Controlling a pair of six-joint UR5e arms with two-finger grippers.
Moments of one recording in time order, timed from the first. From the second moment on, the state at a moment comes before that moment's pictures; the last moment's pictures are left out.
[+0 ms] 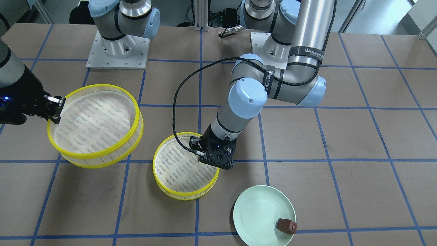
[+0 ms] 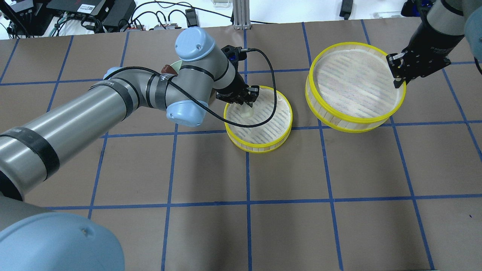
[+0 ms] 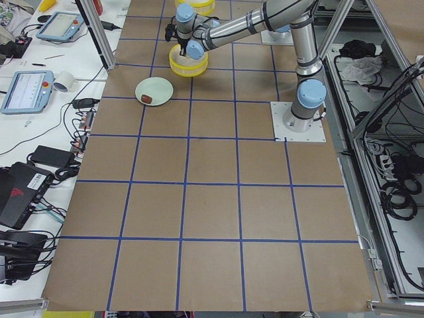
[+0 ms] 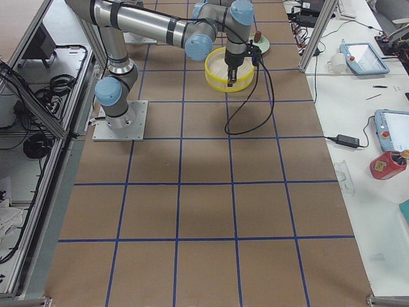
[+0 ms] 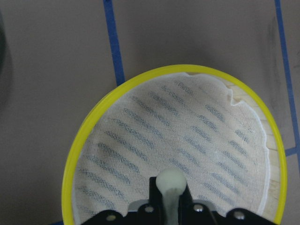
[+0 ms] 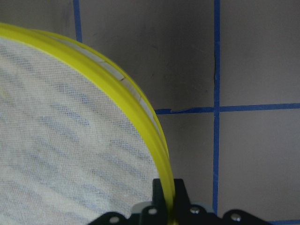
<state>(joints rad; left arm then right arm) -1.84 -2.05 -1.67 -0.79 1.28 -0.15 1.31 -1.48 1.63 -1.70 -1.57 -0.22</state>
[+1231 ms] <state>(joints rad) -1.83 -2.03 -1.60 -0.85 1.49 0.07 1.31 -1.48 1.63 -1.69 -1.57 -0.23</state>
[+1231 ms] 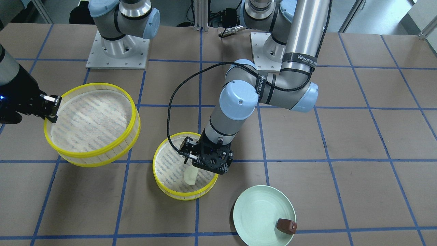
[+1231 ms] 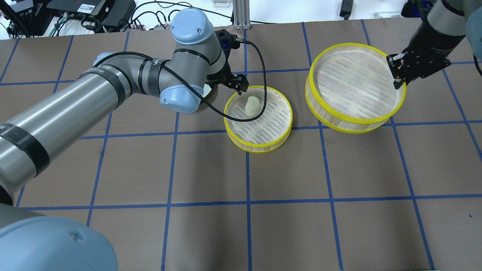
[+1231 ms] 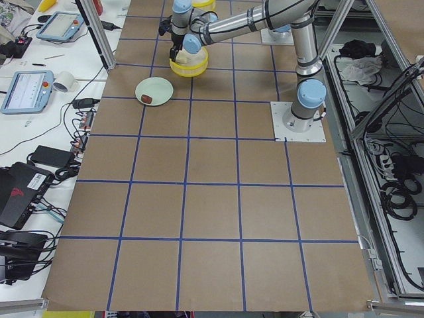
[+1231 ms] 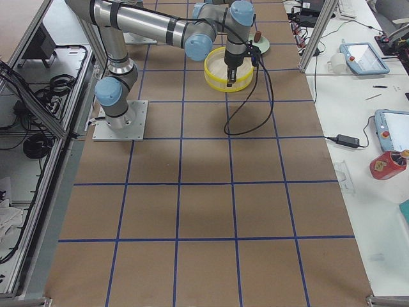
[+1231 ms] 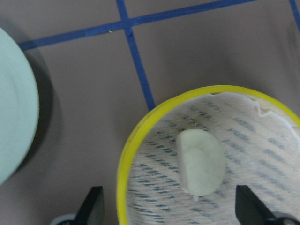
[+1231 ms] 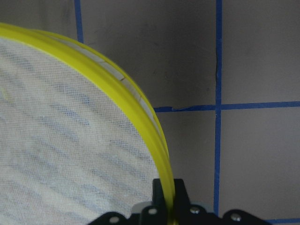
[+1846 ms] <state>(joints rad) -1.65 -2.04 -1.57 -0.85 1.59 0.42 1.31 -1.49 1.63 -1.69 -1.57 -0.22</state>
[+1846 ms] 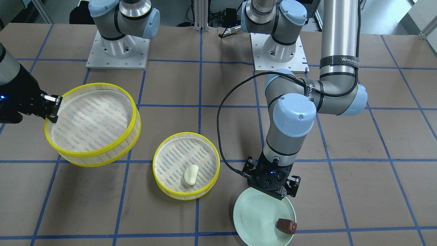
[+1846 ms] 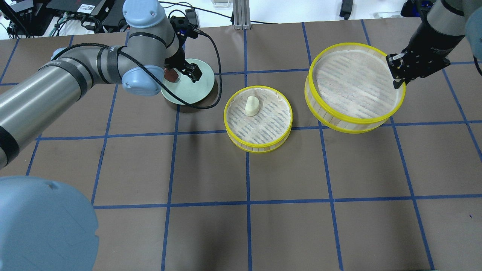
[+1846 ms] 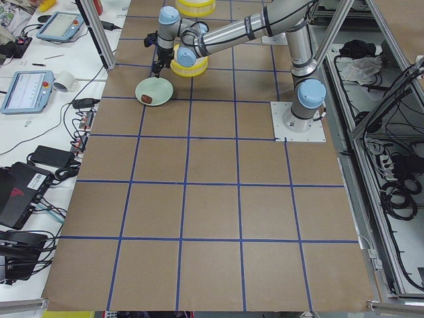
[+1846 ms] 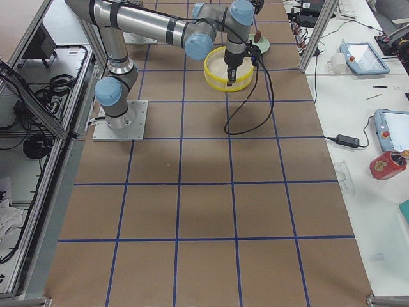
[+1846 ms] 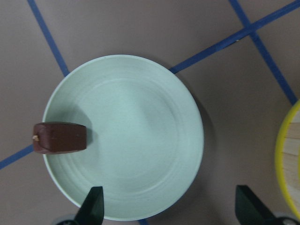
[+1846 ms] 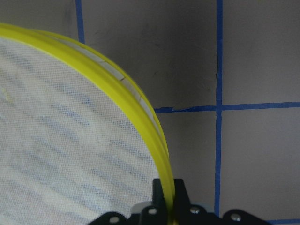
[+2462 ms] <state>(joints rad) -1.59 -2.17 -1.51 -0.70 1.60 0.54 1.40 -1.44 1.63 -1.74 -1.56 -0.12</state>
